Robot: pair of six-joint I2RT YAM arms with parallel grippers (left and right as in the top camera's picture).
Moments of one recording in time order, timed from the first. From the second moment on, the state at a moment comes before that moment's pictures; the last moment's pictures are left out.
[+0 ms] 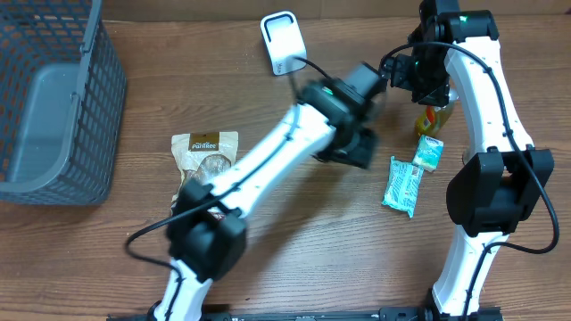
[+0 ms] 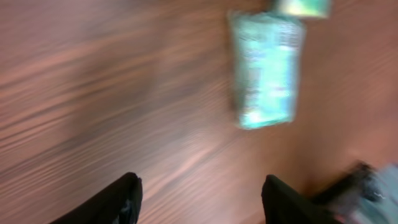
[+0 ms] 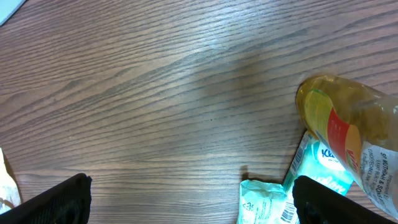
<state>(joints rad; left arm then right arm) -0.74 2.13 2.01 -1.19 0.28 -0.43 0.05 2.16 2.11 -1.36 -0.15 0.27</state>
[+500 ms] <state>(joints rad) -0.37 2.08 2.01 -1.52 -0.19 -0.39 0.05 2.16 2.11 -1.36 -0.15 0.27</state>
